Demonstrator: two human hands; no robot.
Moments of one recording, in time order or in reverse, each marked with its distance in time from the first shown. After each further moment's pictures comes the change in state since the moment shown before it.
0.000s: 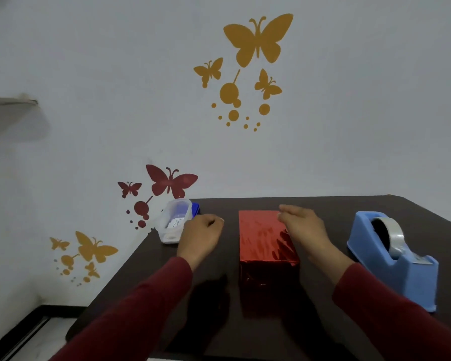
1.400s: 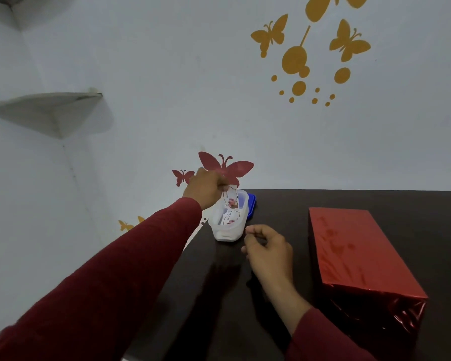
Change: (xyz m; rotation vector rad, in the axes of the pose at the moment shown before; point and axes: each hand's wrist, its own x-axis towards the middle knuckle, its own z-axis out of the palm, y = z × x) left_hand 0.164 -0.087 -0.097 0.708 0.051 0.279; right_hand -0.006 0.027 0.219 0.242 -0.146 -0.045
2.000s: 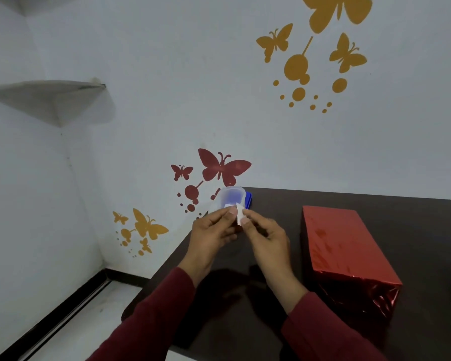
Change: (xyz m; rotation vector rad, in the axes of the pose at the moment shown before) left_hand -0.152 0.073 0.008 -1.452 0.072 -0.446; right_hand -0.009 -0.004 -0.010 0.112 -0.068 -0.222
